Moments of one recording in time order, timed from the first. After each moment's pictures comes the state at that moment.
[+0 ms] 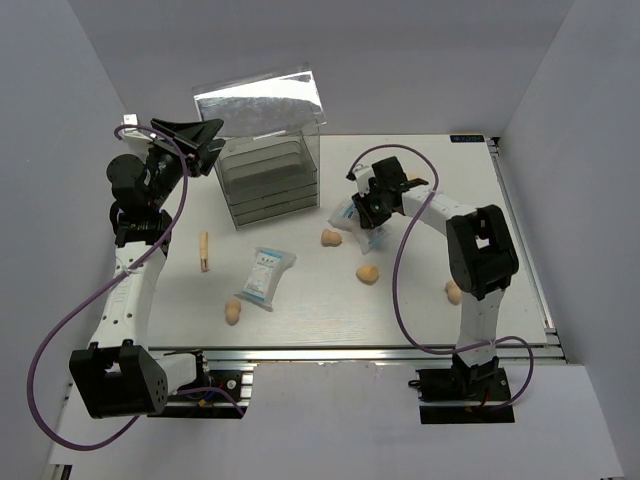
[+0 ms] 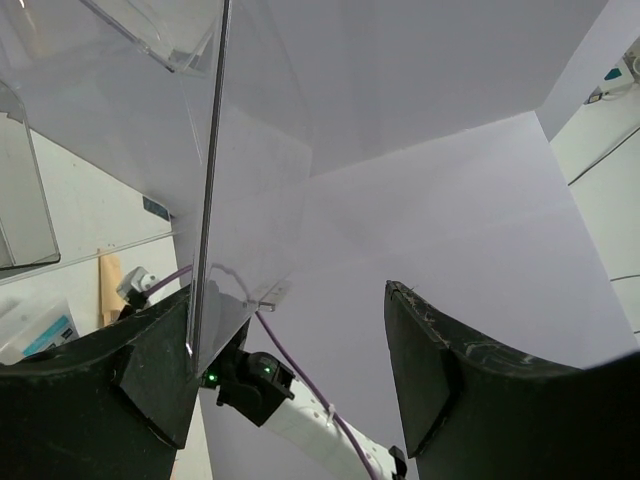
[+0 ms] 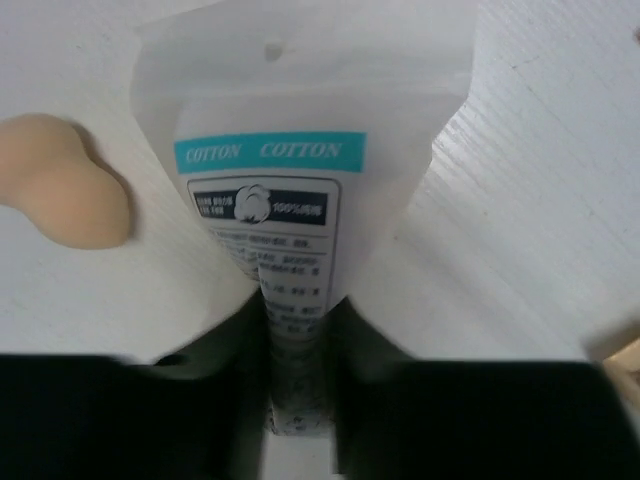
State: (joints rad) left arm 0.07 1.18 1.07 0.32 0.54 -1.39; right arm 0.42 2.01 1.43 -0.41 -0.23 -0.27
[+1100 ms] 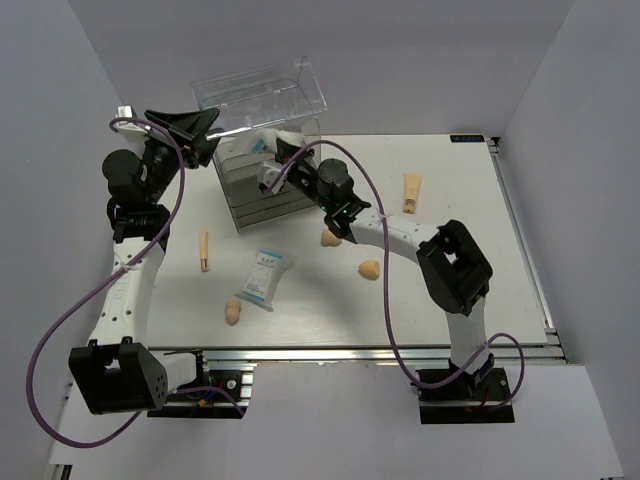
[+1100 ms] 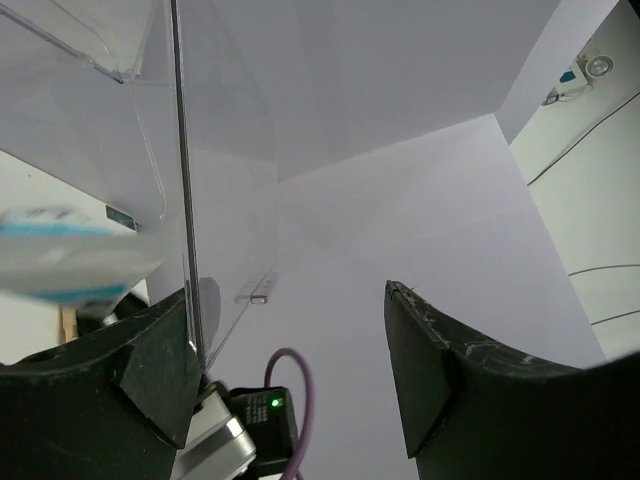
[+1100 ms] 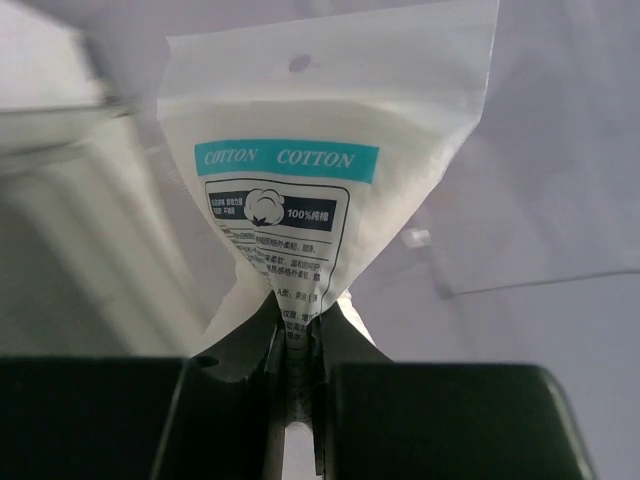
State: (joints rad) left arm 0.07 1.20 1.12 0.37 0.54 -1.46; right arm 0.82 1.97 1.44 0.69 -0.12 -1.05
